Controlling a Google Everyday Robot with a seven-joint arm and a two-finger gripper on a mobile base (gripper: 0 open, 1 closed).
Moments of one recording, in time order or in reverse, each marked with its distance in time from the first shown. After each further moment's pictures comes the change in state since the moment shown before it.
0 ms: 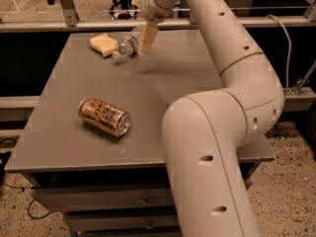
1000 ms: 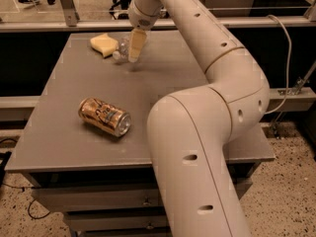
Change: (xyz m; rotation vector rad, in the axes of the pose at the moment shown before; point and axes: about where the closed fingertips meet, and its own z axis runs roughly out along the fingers) arm -0.003 0.000 0.042 -0.016 0.124 0.089
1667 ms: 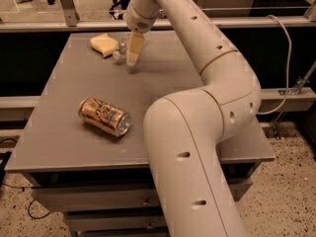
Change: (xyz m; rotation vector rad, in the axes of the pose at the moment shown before) arm -0.009 0.016 0.011 -0.076 -0.034 -0.030
